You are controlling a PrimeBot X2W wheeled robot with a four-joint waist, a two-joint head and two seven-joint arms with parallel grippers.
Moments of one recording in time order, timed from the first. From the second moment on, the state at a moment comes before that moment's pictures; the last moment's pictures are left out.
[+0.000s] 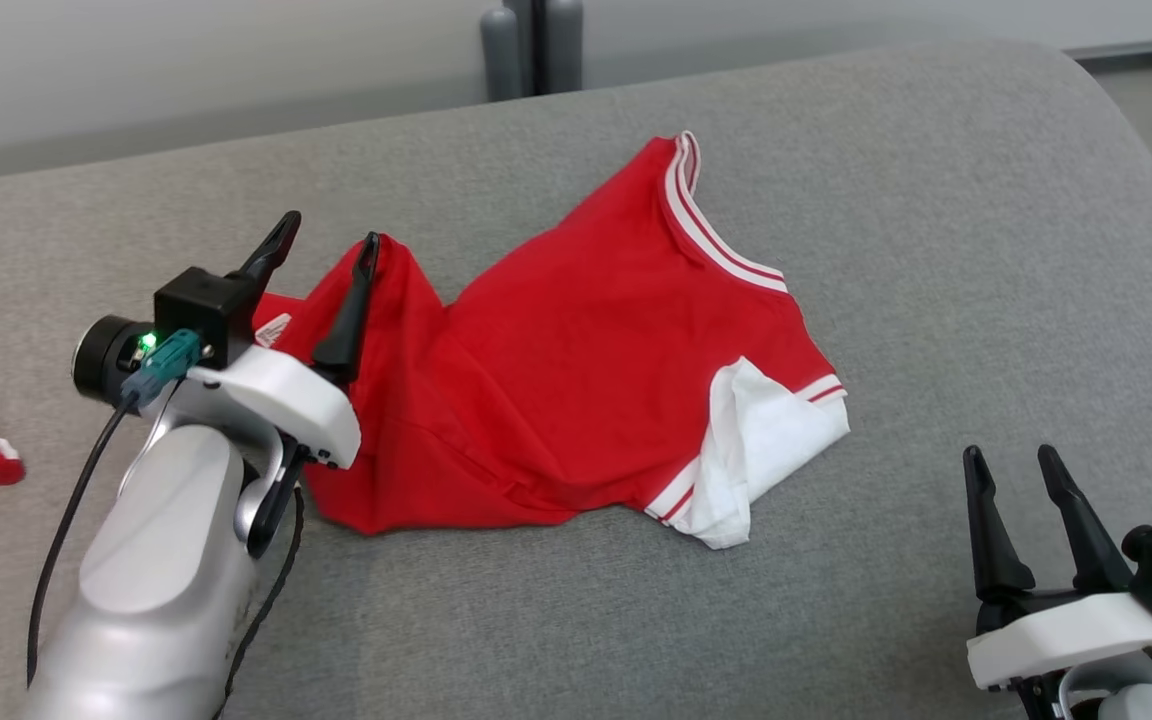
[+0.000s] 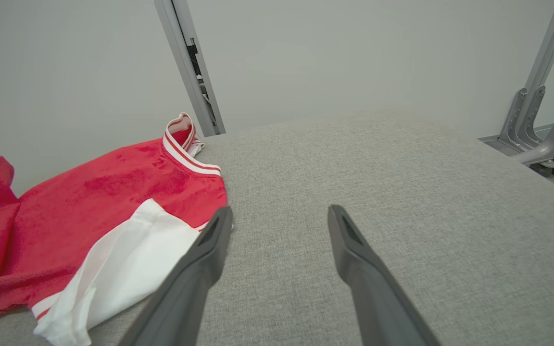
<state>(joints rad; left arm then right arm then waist) -0.67 0.19 -0.35 0.71 -0.30 -0.11 -0.26 -0.10 -0.11 0.03 0.27 0.32 0.13 -0.26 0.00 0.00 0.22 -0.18</state>
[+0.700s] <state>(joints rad) -0.06 0.10 0.00 0.10 -0.18 -0.04 -0.26 -0.01 -0.10 0.03 0.20 0.31 0.13 -0.26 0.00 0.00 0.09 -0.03</state>
